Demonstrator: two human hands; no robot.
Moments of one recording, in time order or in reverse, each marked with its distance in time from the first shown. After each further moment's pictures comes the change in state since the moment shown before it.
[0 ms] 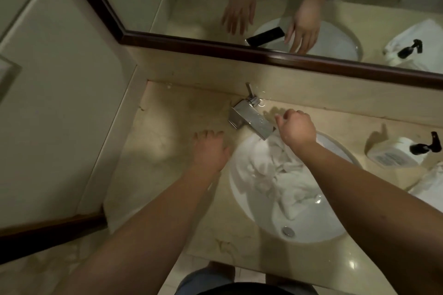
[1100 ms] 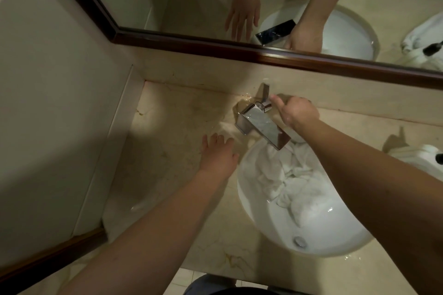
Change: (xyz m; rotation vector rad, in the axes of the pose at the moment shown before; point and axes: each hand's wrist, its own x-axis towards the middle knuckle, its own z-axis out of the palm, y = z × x) left_hand 0.034 -0.013 0.014 0.005 -0.121 0.101; right_hand 0.075 -0.045 0.006 -0.129 -0.221 0.146
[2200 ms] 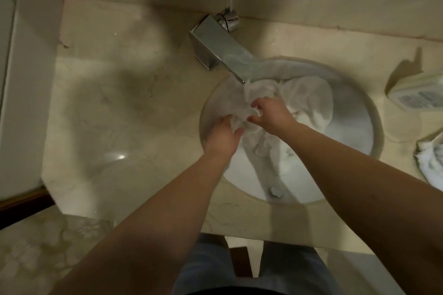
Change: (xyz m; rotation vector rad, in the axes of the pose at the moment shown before) left_hand 0.001 0.094 0.147 -0.526 -0.188 -0.221; right_hand -0.026 0.120 0.172 0.110 -0.313 -0.318
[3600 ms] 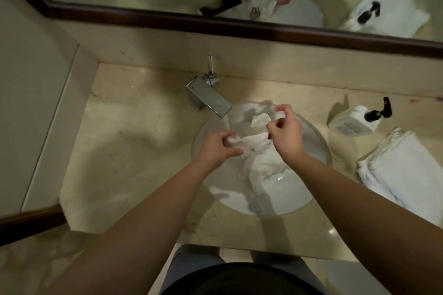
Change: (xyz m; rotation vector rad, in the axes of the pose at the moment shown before) left_hand -0.068 0.068 -0.073 -0.400 0.011 0.197; right_hand -0.130 -0.014 -0.100 0.668 0.613 0.091
